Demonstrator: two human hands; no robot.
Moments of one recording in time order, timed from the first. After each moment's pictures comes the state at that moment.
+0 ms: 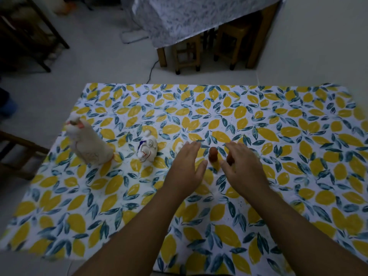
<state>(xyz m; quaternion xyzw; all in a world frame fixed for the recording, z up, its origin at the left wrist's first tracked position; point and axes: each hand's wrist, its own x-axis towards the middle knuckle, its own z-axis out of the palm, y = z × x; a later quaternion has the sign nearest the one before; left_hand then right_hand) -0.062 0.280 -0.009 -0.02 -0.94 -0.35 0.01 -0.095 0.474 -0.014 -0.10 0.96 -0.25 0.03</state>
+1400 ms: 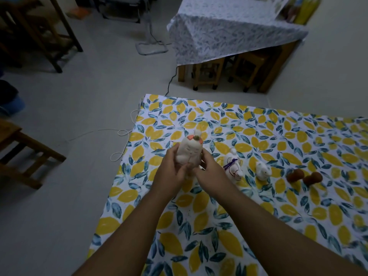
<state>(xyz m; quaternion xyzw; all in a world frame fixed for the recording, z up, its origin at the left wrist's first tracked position) -0.038 -0.073 -0.001 0.08 -0.81 -0.58 0.02 -0.061 0.075 0.042 -0.02 0.82 -0.54 0.20</state>
